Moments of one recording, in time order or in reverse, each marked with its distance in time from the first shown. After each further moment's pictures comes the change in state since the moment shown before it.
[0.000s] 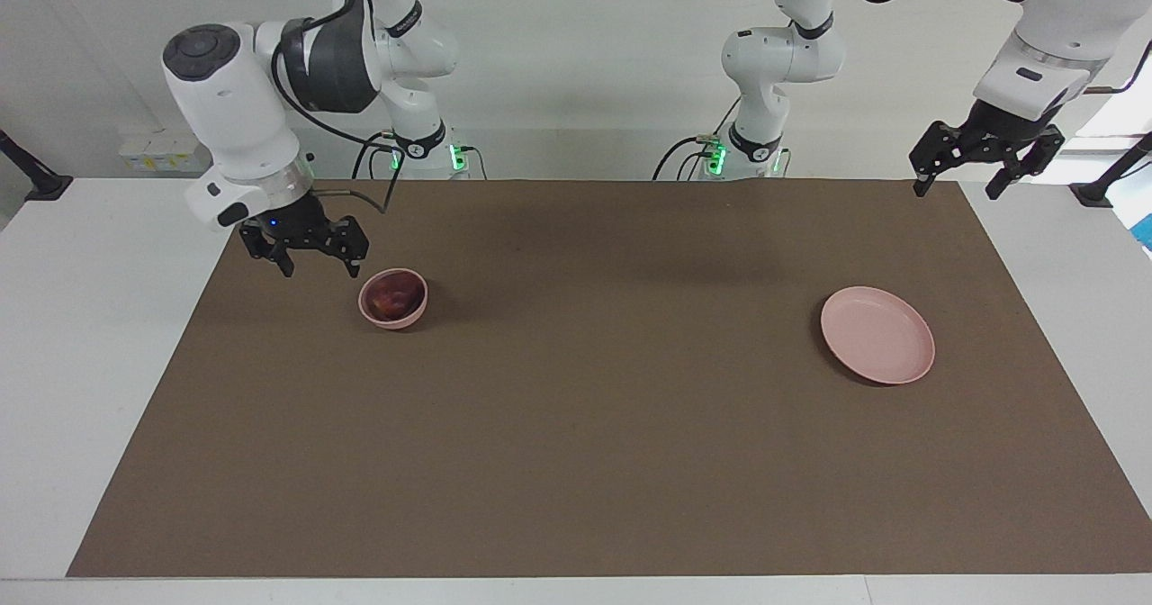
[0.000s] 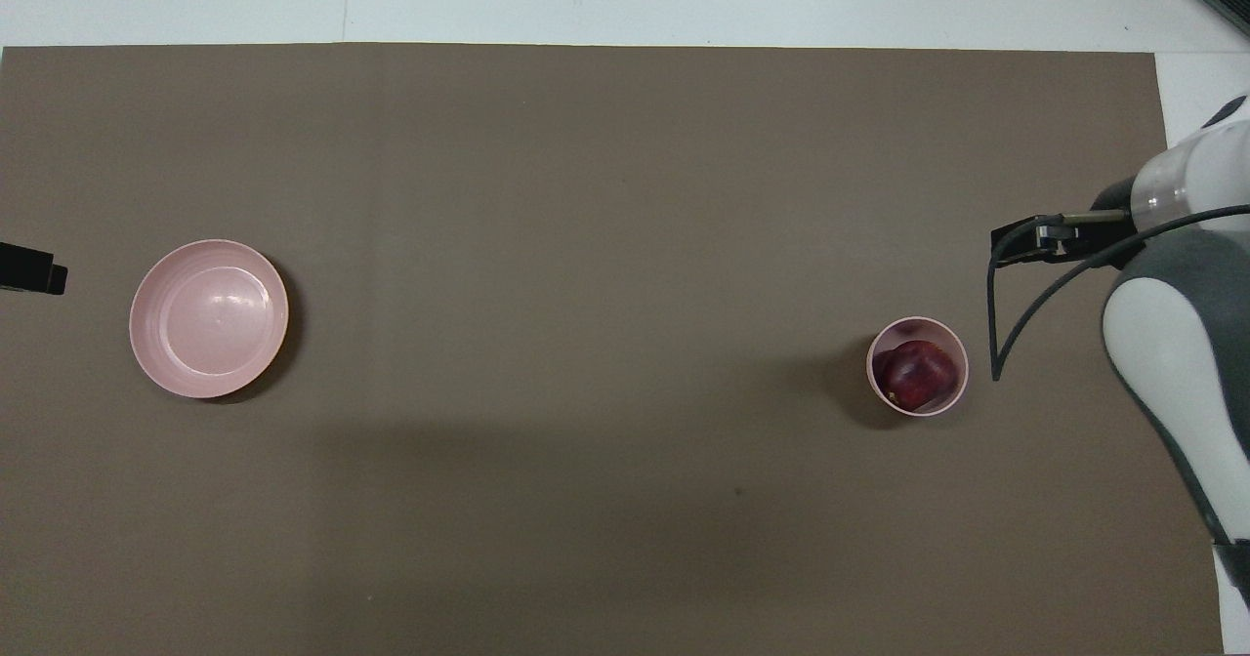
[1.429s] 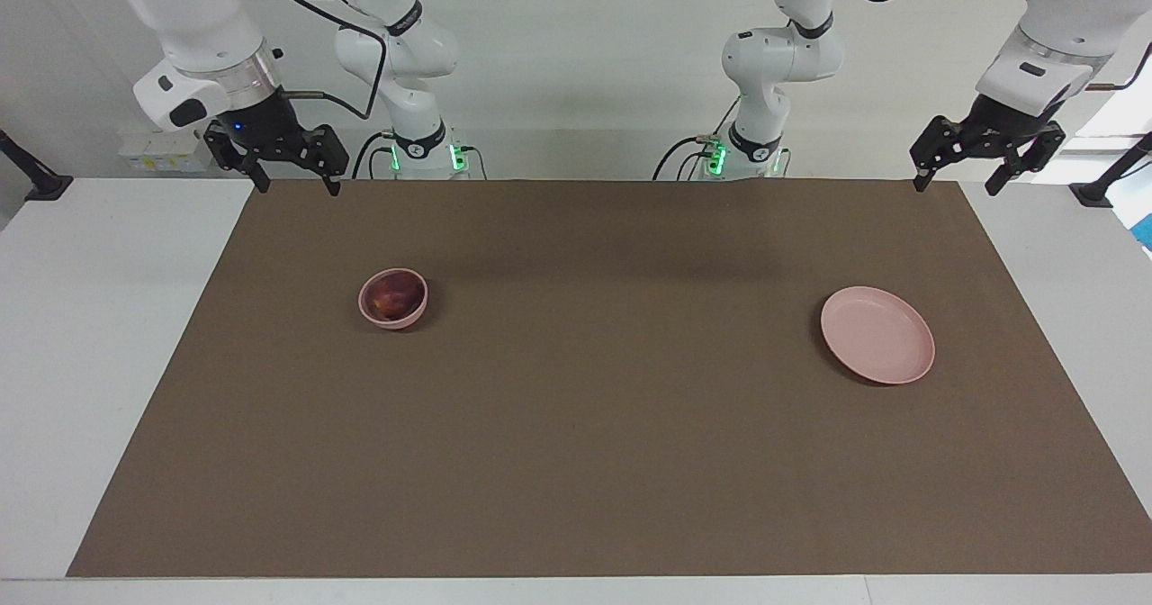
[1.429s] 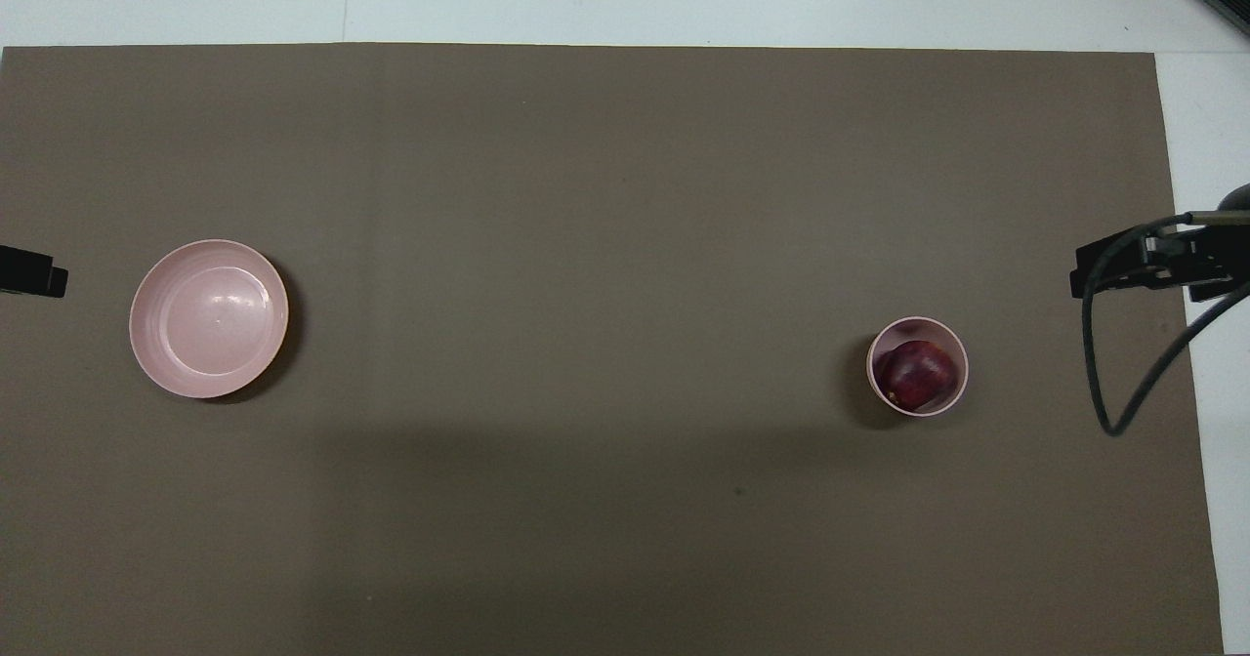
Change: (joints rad) left arm 0.047 0.000 -0.060 0.011 -0.010 -0.011 -0.013; right arm -0.002 -0.022 0.005 0.214 0.001 -0.315 0.035
